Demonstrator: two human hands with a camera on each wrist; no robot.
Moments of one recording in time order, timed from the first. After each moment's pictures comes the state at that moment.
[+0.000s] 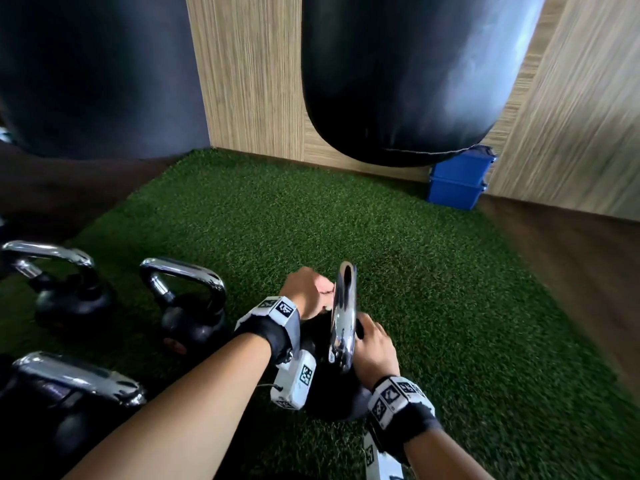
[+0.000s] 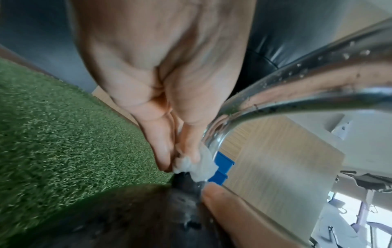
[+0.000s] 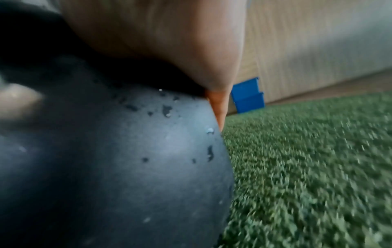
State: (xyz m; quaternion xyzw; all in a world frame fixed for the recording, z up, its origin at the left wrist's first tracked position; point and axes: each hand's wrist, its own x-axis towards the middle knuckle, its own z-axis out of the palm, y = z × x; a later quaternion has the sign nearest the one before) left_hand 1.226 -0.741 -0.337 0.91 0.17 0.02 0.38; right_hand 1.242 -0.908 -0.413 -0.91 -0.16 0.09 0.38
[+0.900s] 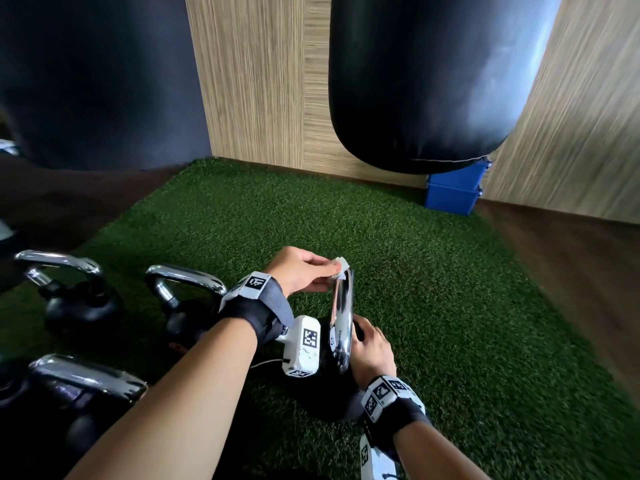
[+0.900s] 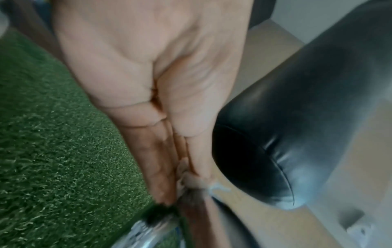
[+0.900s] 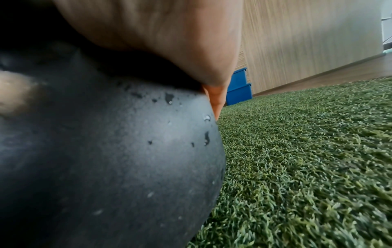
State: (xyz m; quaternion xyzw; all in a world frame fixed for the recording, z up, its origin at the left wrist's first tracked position) left_hand 1.216 -0.737 -0.287 0.70 0.18 0.07 0.69; right_hand 1.242 -0.907 -0.420 -0.90 -0.12 0.07 0.42
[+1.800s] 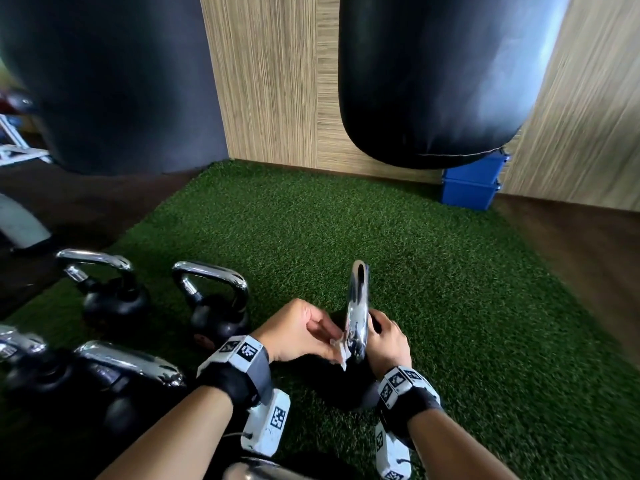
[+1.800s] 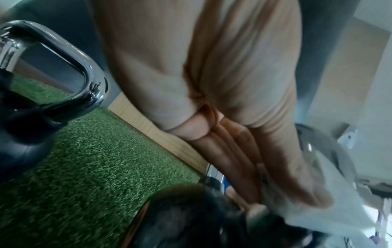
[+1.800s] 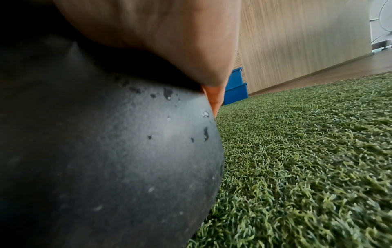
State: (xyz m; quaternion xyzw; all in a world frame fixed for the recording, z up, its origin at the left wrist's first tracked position) left_hand 1.132 -0.735 -0.347 0.84 0.02 -0.04 0.55; right_hand 1.243 -0.907 -0.422 -0.89 -0.12 0.06 0.44
